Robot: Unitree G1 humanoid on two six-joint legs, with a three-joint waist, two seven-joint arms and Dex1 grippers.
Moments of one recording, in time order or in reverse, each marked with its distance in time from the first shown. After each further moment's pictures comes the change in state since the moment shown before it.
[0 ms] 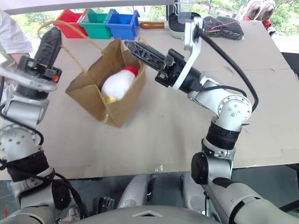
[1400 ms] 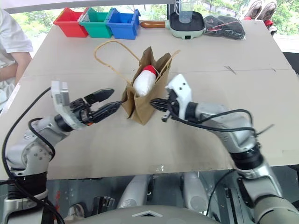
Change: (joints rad) left arm 0.312 0.052 -0.180 -0.165 0.326 0.027 -0.457; right arm 0.268 -0.459 0.686 -0.022 -0.522 -0.467 0.273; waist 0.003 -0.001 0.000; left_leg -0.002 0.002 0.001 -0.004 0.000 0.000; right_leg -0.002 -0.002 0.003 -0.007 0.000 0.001
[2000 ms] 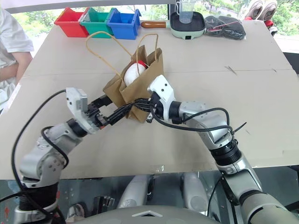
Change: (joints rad) left arm 0.074 -0.129 -0.067 -0.137 0.150 -0.028 0.289; right arm -0.013 0.106 0.028 0.083 -0.160 -0.092 0.115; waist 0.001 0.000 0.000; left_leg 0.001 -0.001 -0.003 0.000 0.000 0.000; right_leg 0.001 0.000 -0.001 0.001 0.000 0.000
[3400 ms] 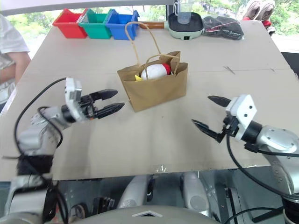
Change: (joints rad) left arm -0.094 0.197 0.070 0.331 0.041 -0.023 -0.463; right arm 0.637 -0.456 -0.626 -0.396 0.078 -0.187 0.177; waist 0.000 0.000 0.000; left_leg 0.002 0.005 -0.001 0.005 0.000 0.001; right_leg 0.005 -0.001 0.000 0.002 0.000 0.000
